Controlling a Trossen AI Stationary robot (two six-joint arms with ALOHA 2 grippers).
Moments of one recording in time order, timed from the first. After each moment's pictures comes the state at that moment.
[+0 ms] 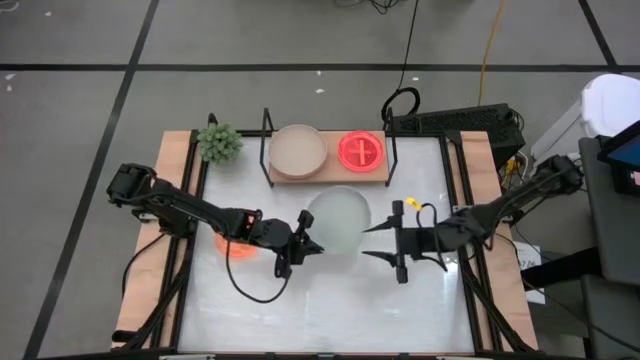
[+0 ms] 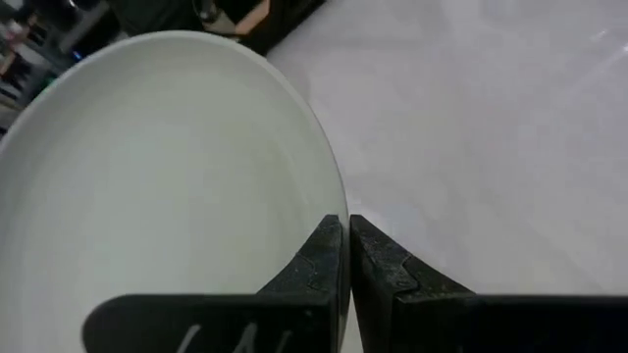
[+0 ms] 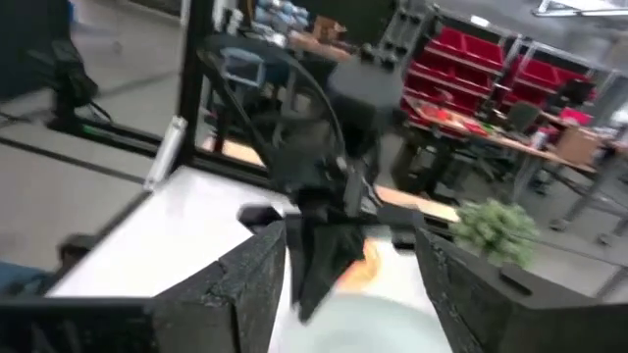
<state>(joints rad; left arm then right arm) -0.25 1.56 0.88 0.18 -0.11 0.55 0.47 1.09 0.74 0.24 0.44 -0.20</state>
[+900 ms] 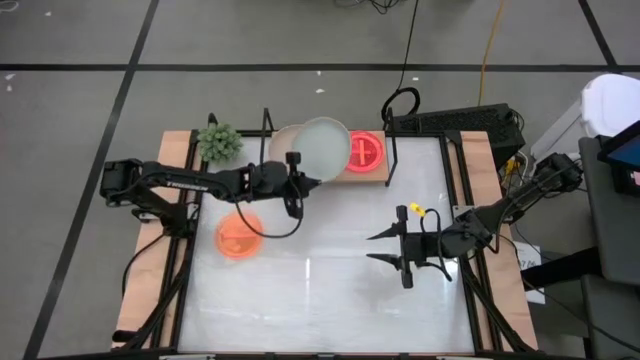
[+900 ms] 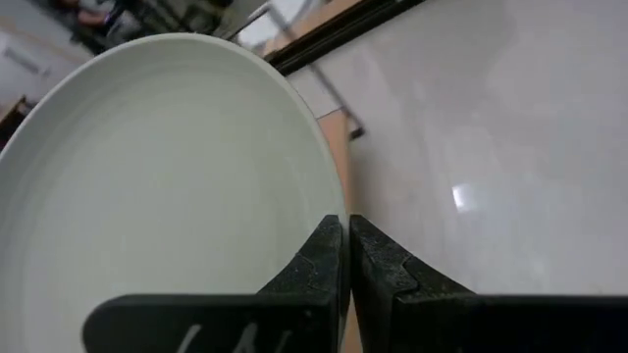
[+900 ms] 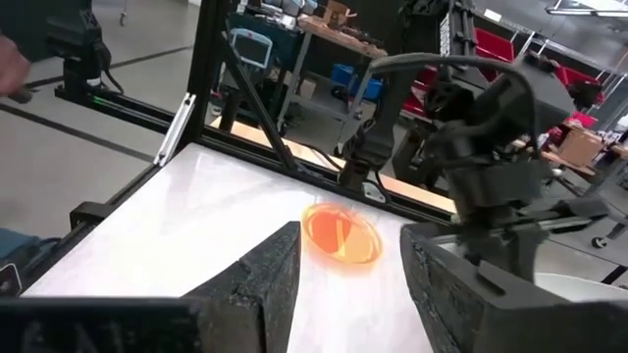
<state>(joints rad) 0.13 1.46 0.88 0.16 -0.18 0.57 0.54 1.06 0.74 0.16 0.50 -0.22</state>
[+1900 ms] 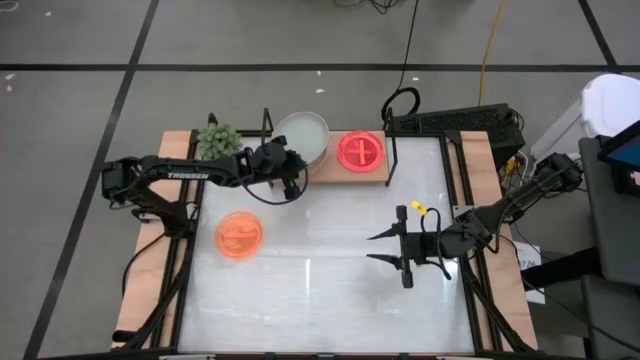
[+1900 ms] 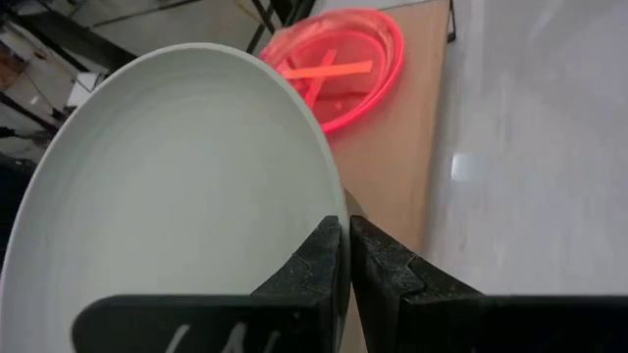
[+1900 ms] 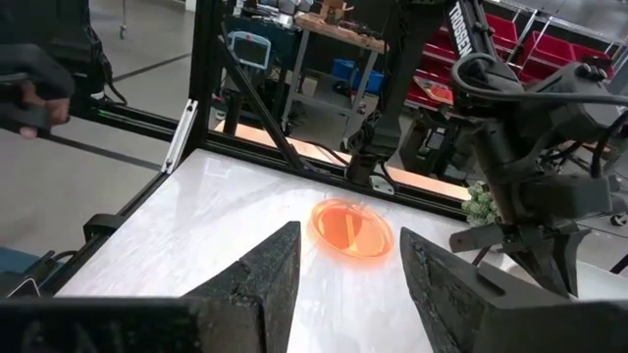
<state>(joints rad) 0.31 1.46 0.88 0.01 -0.18 0.33 0.54 1.07 0.74 0.15 0.50 -0.14</state>
